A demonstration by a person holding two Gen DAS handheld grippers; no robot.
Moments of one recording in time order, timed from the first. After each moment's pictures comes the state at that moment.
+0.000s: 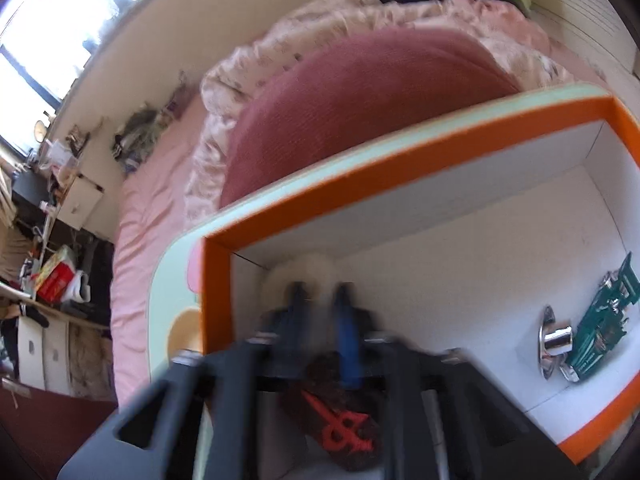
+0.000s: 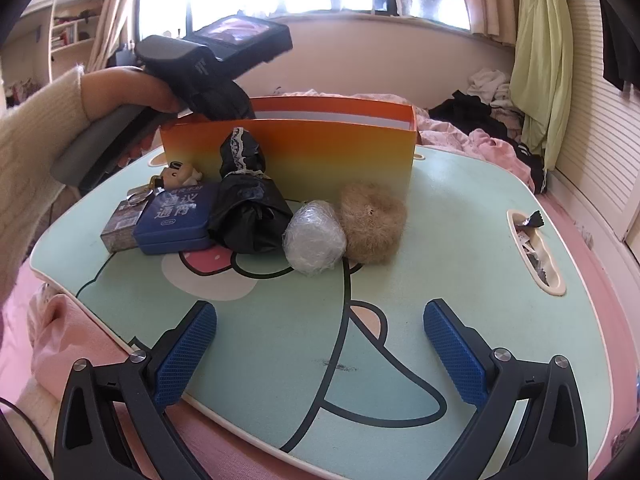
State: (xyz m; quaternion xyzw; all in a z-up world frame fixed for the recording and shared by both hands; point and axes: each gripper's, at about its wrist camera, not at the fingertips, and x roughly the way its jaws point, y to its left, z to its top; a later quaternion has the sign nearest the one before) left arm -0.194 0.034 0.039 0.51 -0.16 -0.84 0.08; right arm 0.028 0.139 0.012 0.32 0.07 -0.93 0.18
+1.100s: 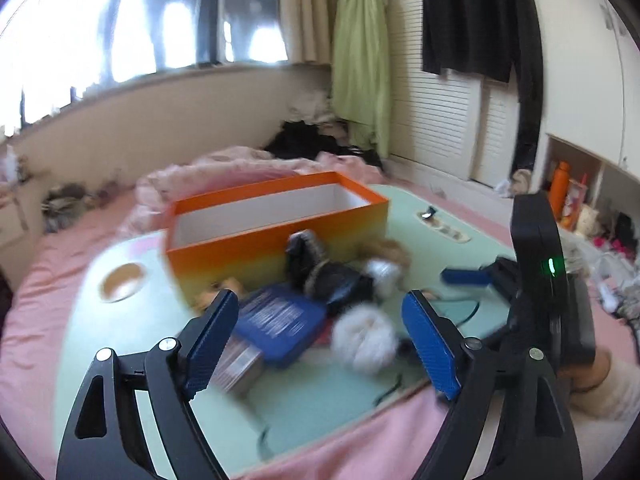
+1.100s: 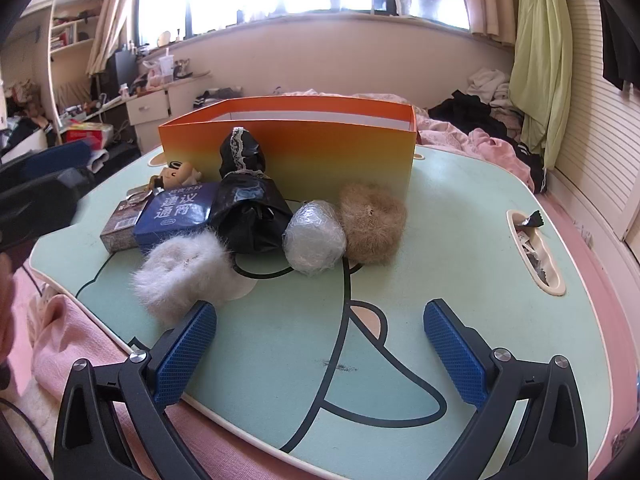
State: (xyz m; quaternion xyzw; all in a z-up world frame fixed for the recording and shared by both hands) left arm 0.065 0.038 0.079 0.25 -0.05 -0.96 -0.13; right arm 0.027 0.142 0.012 0.32 0.07 -0.93 0.18
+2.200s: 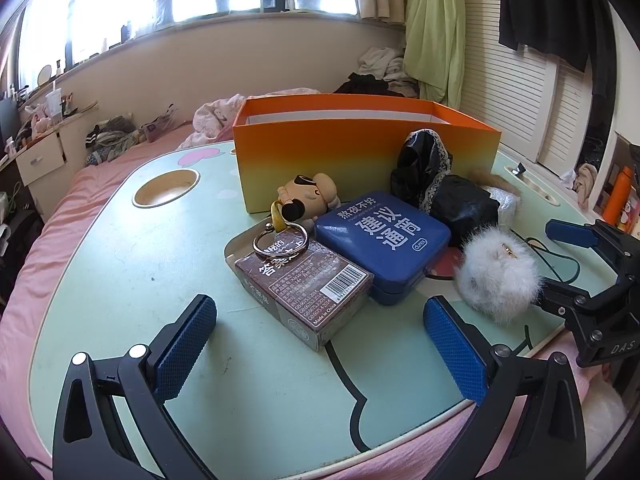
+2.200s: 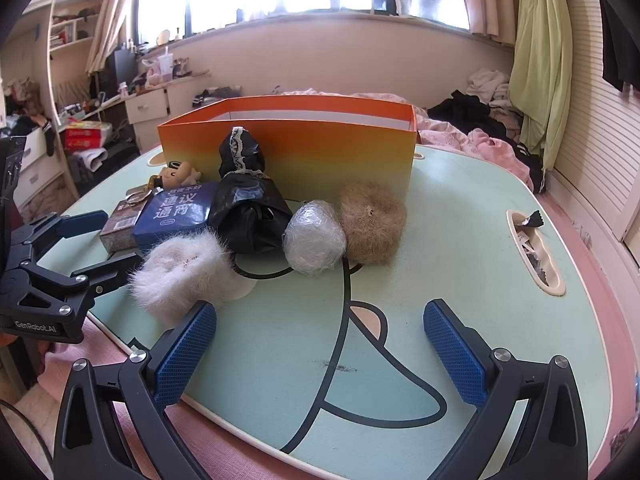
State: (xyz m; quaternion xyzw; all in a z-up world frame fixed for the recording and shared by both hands) left arm 0.024 0.005 0.009 0.33 0.00 -0.94 -0.04; right arm 0.028 0.144 0.012 0.32 0.07 -0.93 0.18
